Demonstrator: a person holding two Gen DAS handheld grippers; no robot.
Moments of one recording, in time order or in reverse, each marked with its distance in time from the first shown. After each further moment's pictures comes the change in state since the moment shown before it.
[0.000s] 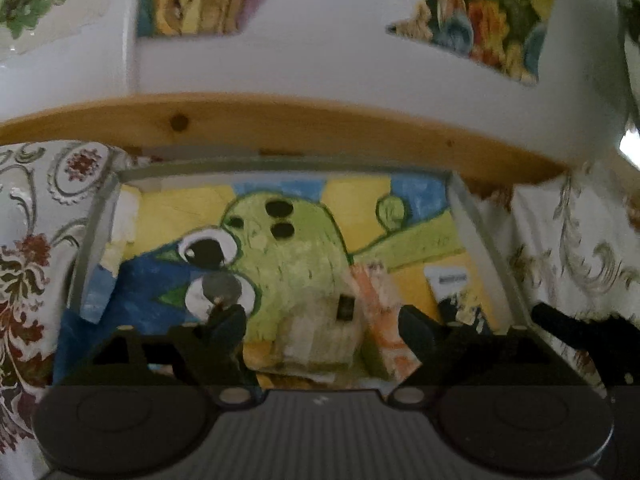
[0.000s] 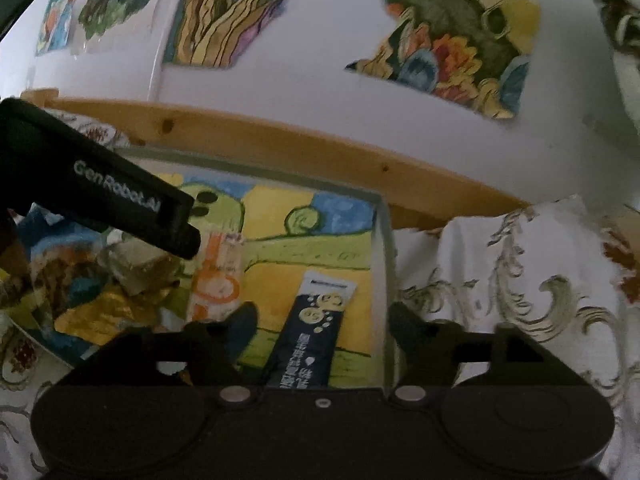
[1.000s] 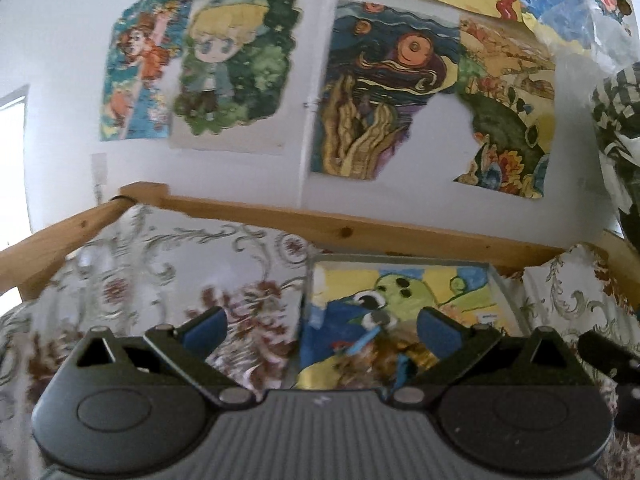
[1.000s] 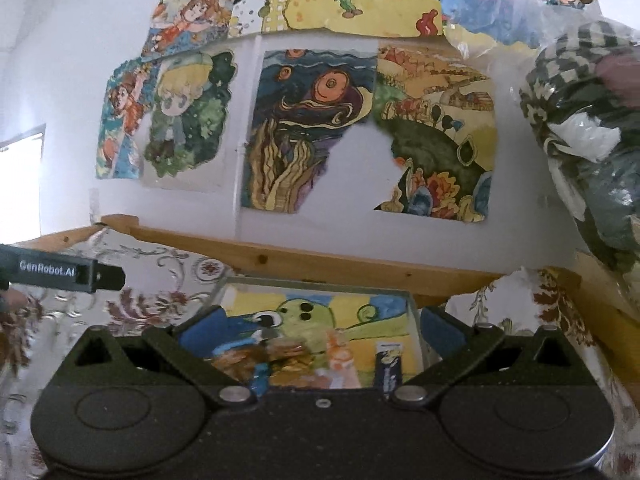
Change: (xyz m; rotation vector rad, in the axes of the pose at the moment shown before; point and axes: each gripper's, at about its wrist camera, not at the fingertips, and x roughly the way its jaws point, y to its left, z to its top) left arm -0.249 0.093 -0.068 -0.042 -0.314 0.176; right arm -0.245 0.062 0.029 0.146 -0.232 0.070
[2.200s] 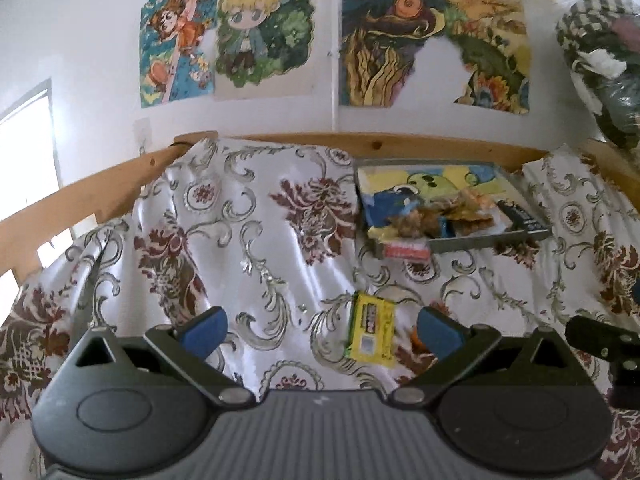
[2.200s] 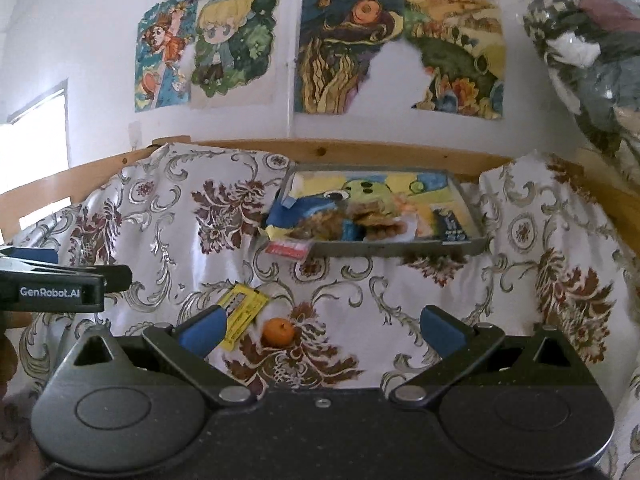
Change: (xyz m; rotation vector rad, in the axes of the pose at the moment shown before) left arm -0.110 0.078 -0.123 0.124 0.087 0.022; right arm -0.105 0.110 -0.102 0.069 0.217 0.018
